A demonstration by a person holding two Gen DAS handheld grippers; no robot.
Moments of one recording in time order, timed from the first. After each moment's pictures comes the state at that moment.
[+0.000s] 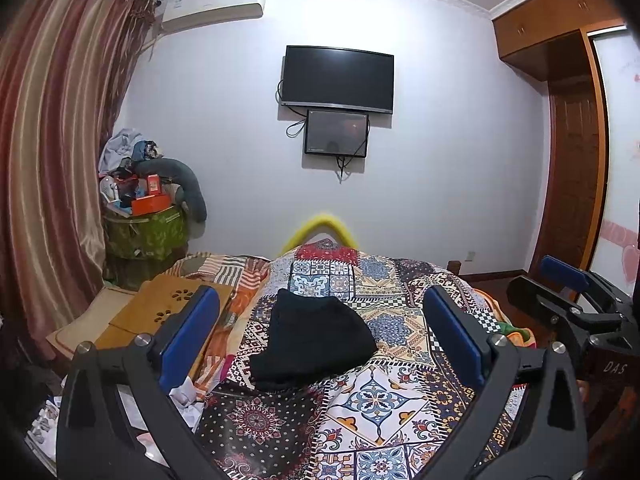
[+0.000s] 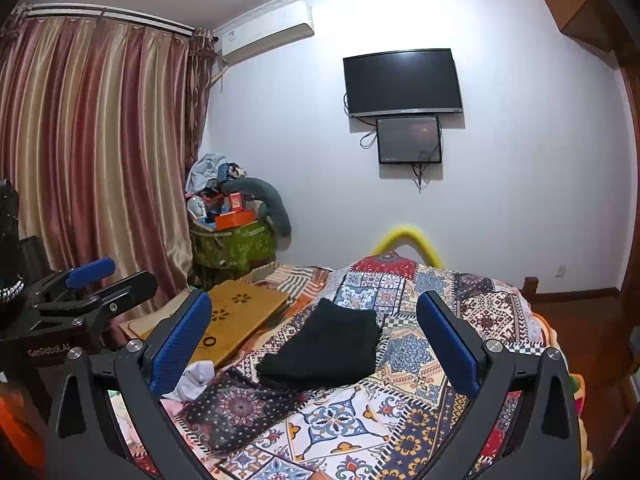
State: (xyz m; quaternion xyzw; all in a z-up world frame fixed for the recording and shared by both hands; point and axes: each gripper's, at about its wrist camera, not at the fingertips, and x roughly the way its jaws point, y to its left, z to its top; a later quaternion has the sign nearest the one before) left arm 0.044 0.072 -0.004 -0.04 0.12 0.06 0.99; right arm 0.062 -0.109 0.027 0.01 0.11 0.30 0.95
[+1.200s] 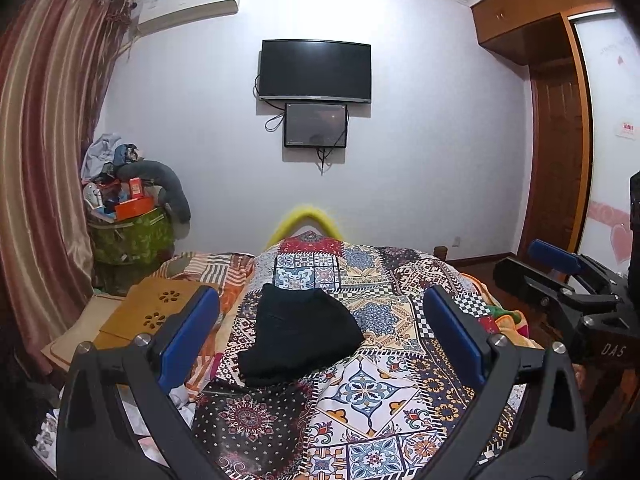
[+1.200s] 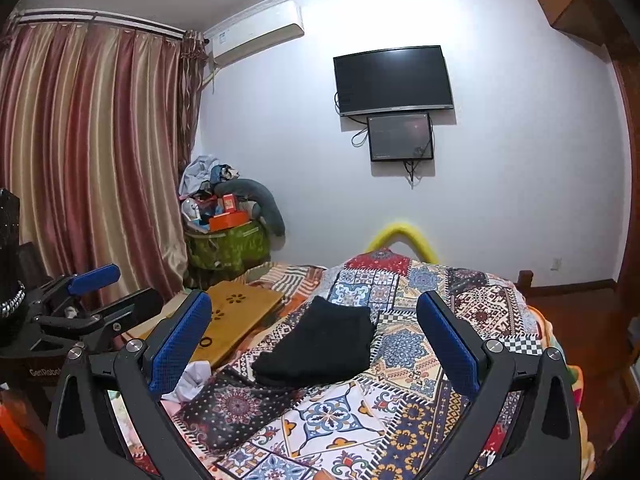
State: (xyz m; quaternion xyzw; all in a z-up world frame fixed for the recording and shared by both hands) left arm 0.046 0.058 -0.008 -0.01 0.14 0.03 0.99; right arm 0.062 -0.116 0.025 0.02 0.12 0.29 0.95
